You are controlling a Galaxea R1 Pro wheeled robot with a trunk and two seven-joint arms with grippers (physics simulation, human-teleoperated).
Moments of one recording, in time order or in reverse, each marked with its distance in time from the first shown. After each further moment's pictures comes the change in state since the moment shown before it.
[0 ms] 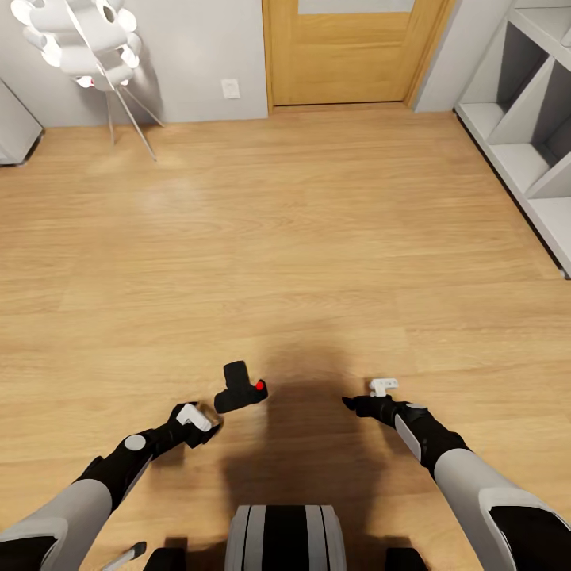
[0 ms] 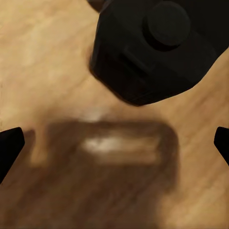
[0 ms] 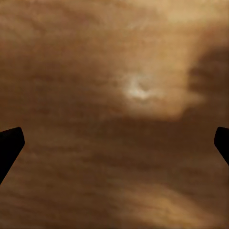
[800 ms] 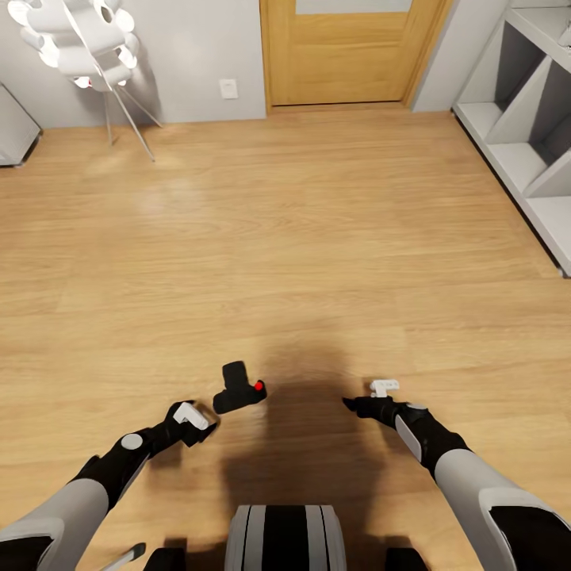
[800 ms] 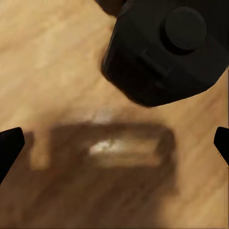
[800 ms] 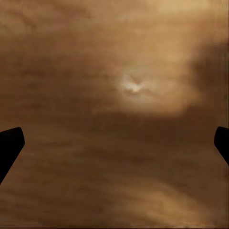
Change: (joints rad) left arm 0.000 0.012 0.001 -0.009 0.003 0.000 0.000; right arm 0.000 -0.002 -0.002 0.006 -0.011 0.007 -0.004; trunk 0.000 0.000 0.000
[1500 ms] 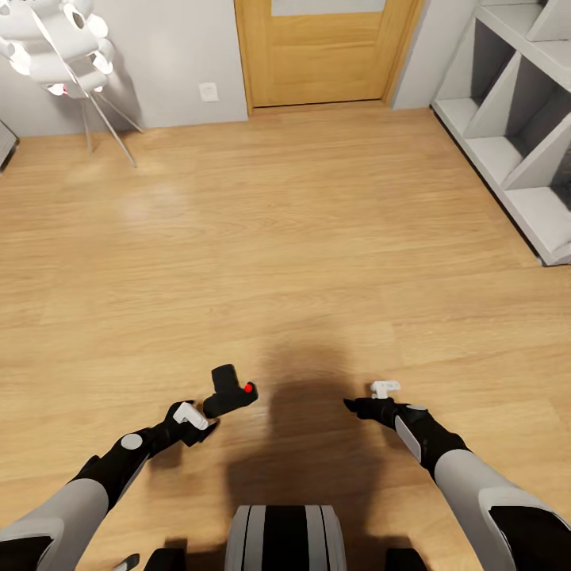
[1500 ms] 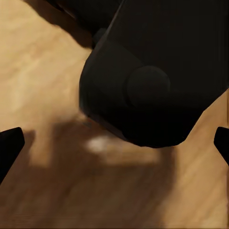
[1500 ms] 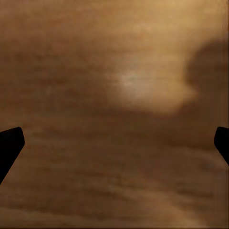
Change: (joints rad) left arm 0.000 0.000 0.000 0.000 0.000 0.000 0.000; right arm 0.000 0.001 -0.002 0.008 0.004 0.003 -0.023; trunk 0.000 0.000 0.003
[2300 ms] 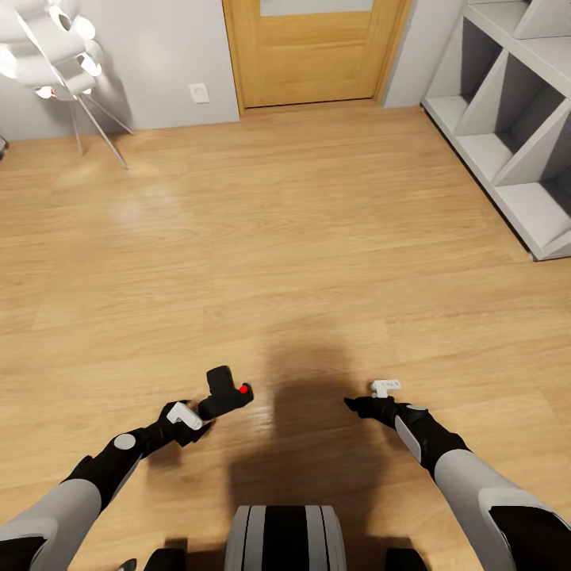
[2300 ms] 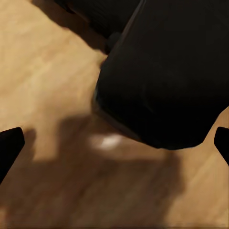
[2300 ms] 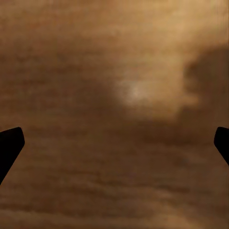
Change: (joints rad) left arm 0.000 0.025 0.000 0.000 0.000 0.000 0.001; right arm 0.000 0.000 0.001 -0.001 0.009 -0.022 -0.006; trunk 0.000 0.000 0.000
